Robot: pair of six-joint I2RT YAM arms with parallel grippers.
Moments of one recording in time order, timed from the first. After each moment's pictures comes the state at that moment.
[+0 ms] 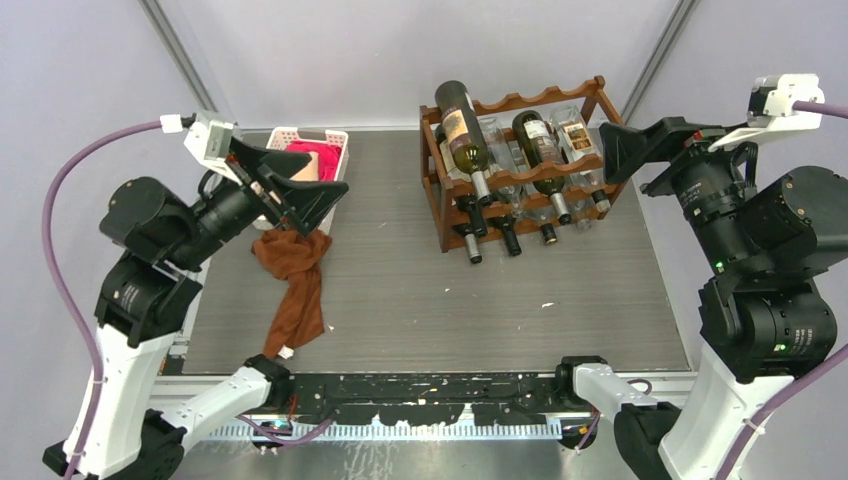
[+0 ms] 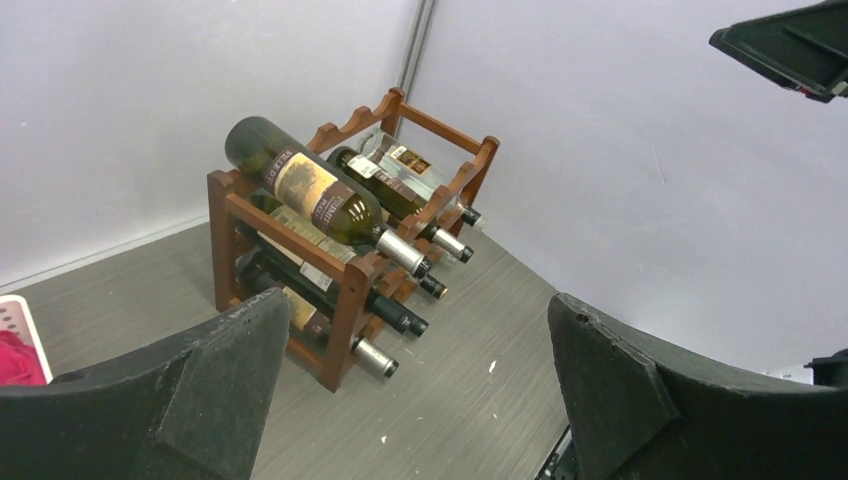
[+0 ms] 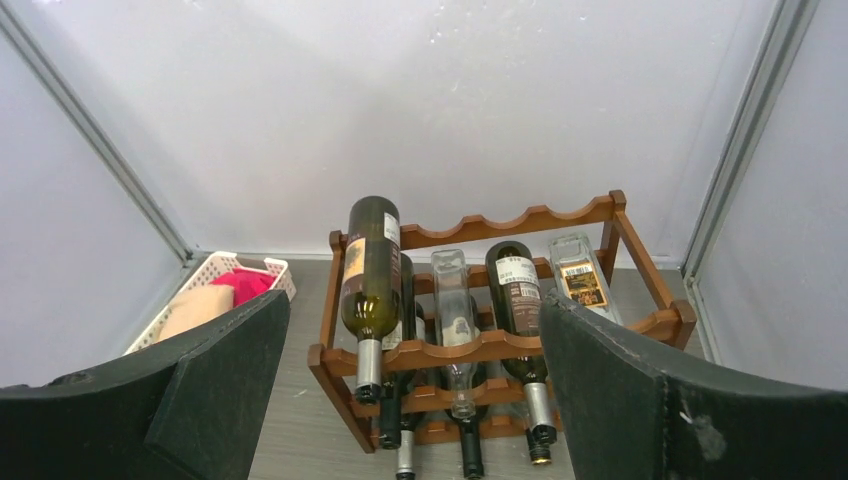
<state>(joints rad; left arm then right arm) -0.50 0.91 1.55 -0.49 0.32 -0.32 0.02 1.05 2.10 -0.94 -0.16 0.16</state>
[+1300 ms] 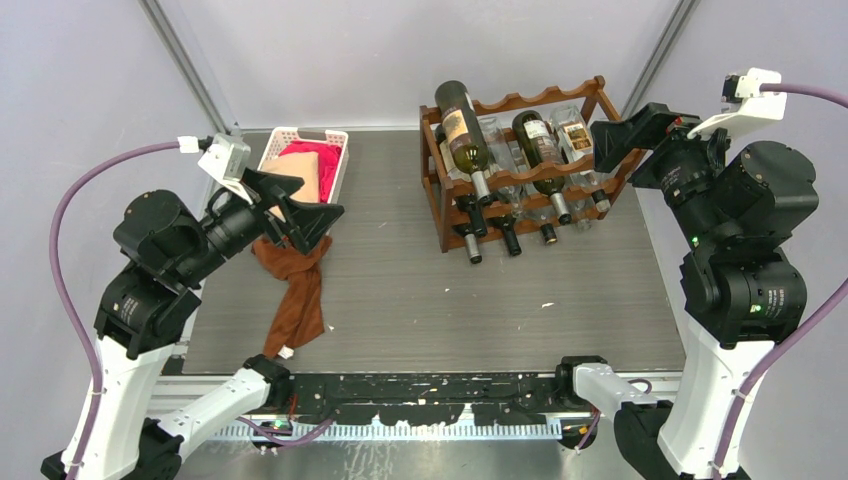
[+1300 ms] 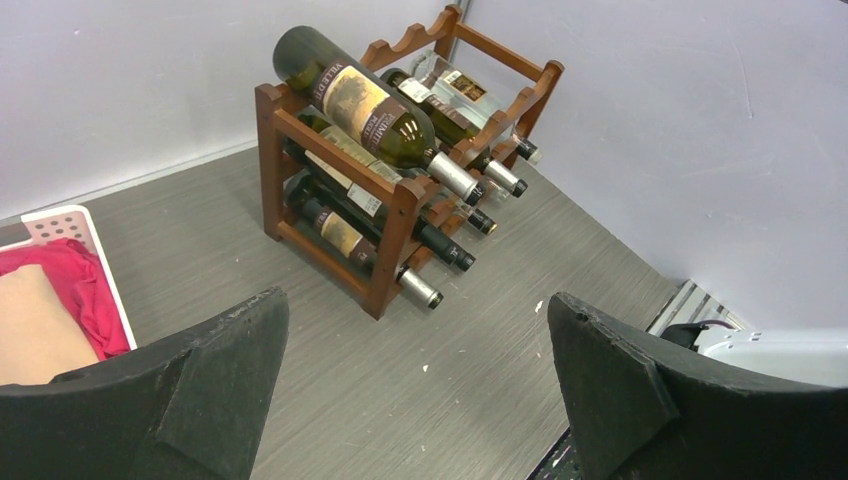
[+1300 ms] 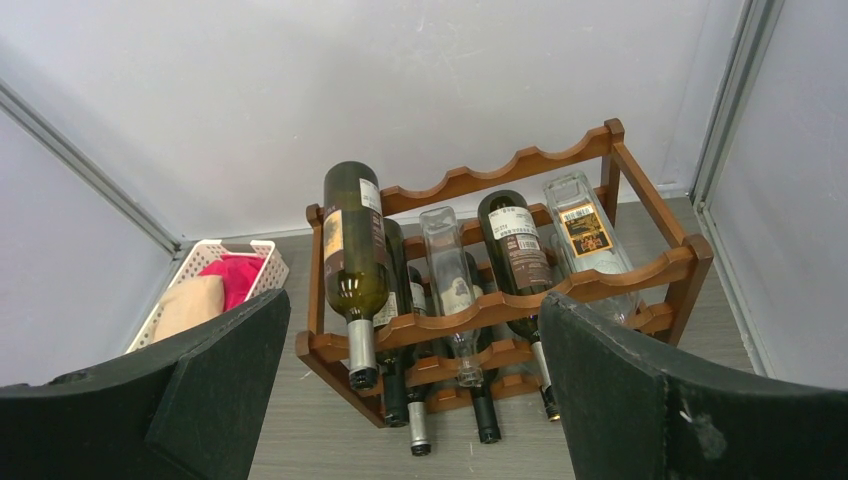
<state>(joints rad) -0.50 0.84 1.48 -0.65 0.25 -0.23 0.02 1.06 1.99 -0.93 -0.08 0.26</state>
